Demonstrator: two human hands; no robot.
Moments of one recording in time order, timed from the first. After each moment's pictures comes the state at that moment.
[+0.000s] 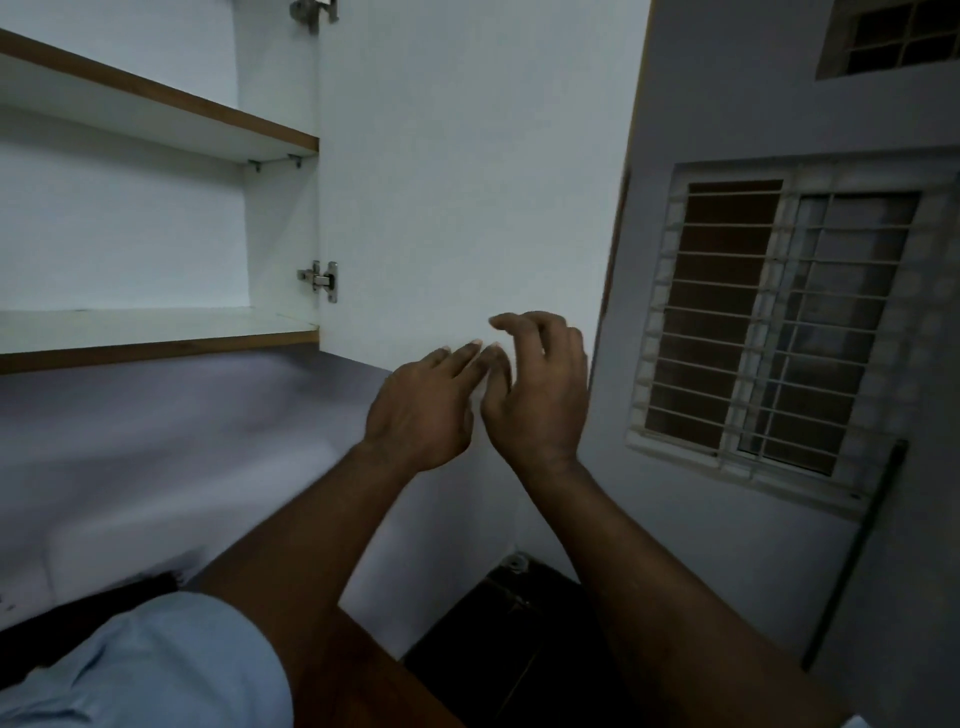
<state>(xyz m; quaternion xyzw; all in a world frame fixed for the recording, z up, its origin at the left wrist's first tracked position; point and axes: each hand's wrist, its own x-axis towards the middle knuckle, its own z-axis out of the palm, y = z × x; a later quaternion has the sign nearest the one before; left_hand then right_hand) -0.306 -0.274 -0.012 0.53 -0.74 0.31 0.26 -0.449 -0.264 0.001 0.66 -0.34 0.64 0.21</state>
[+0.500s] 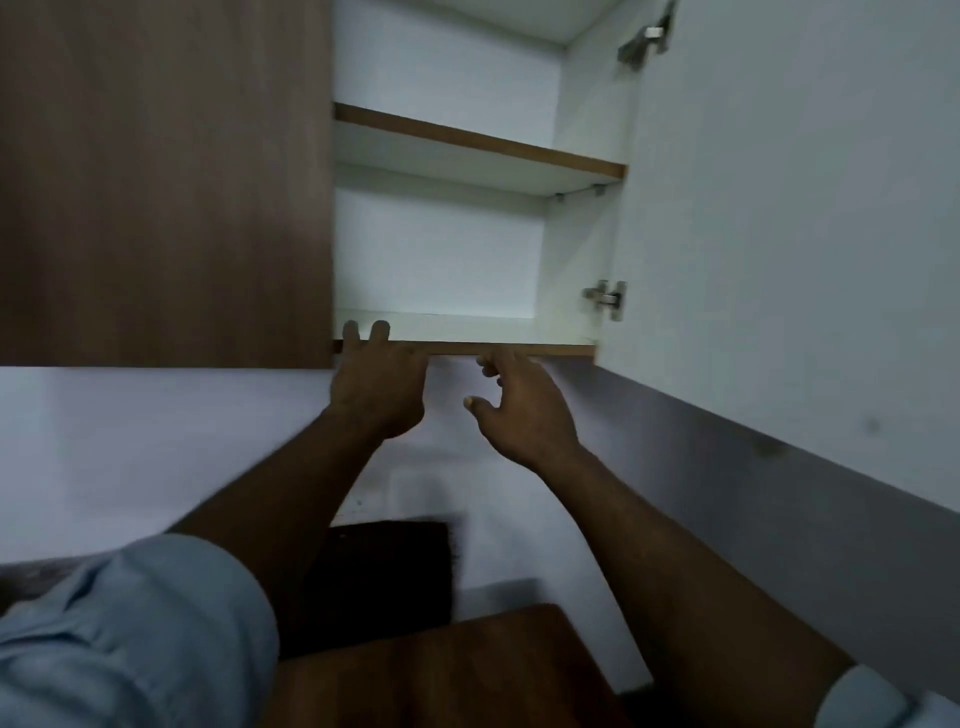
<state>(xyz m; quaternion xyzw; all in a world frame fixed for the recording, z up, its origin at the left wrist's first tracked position) -0.064 -0.097 0.005 0.83 -0.43 0.36 -0.01 -0.205 -0.226 -0.018 0.89 -0.17 0.41 -0.12</state>
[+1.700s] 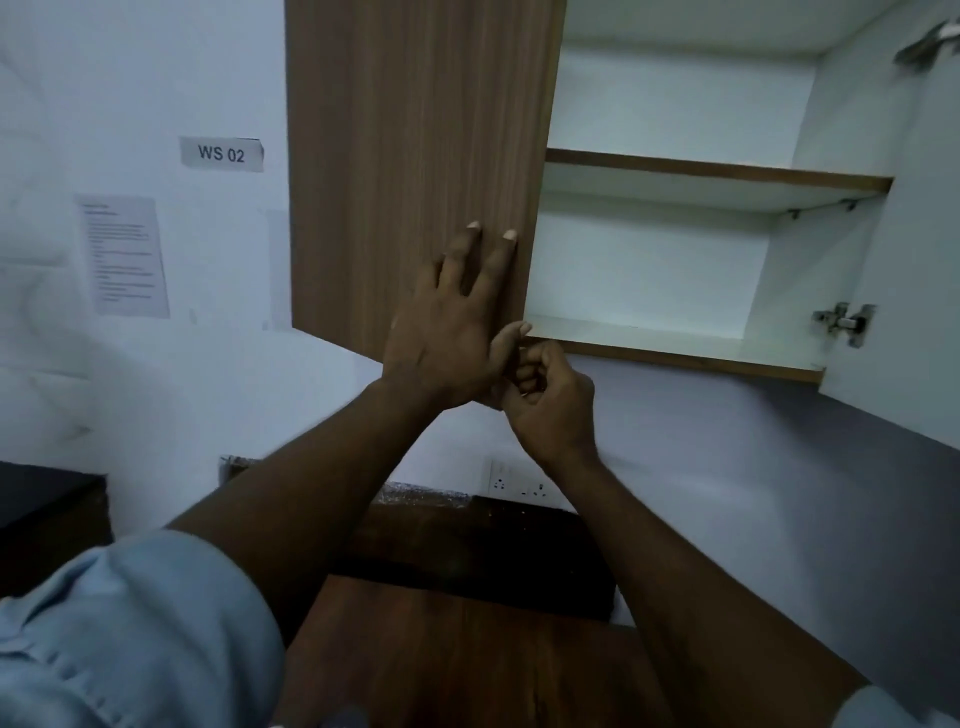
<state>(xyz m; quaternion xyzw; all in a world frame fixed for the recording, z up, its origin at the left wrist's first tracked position) -0.102 0.122 0.045 0.76 -0.34 0.51 0.19 -0.143 -0.022 -0.028 0.77 0.09 0.53 -0.34</state>
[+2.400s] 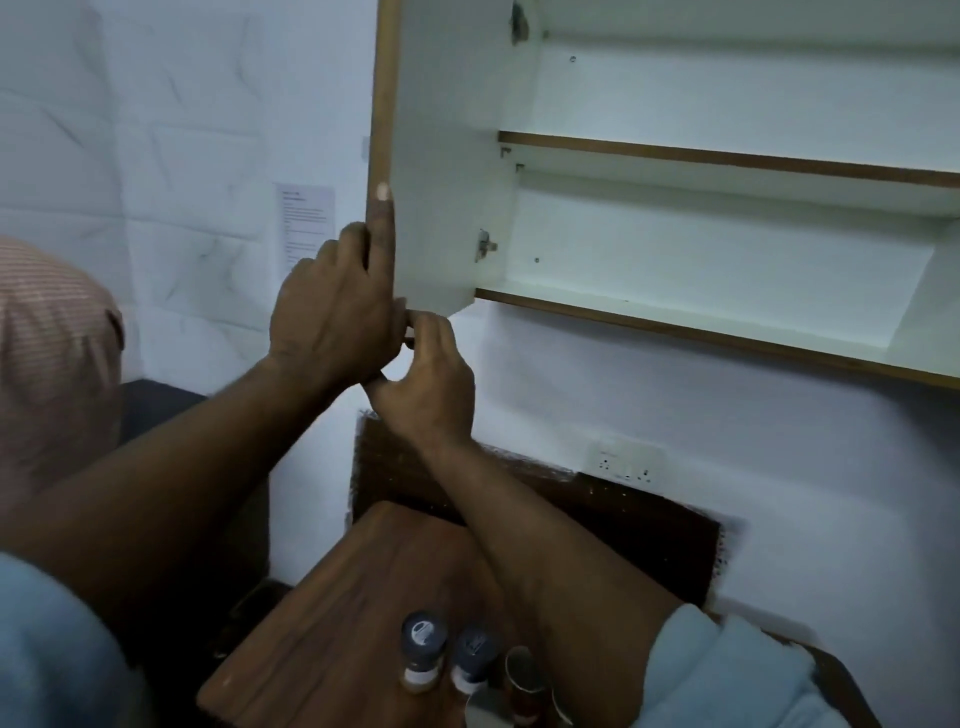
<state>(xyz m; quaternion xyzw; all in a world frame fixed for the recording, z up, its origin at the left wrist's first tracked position) -0.162 0.422 0.019 0.85 -0.13 0.51 0.04 -0.150 0.309 -0.056 0.79 0.17 0.48 -0.33</state>
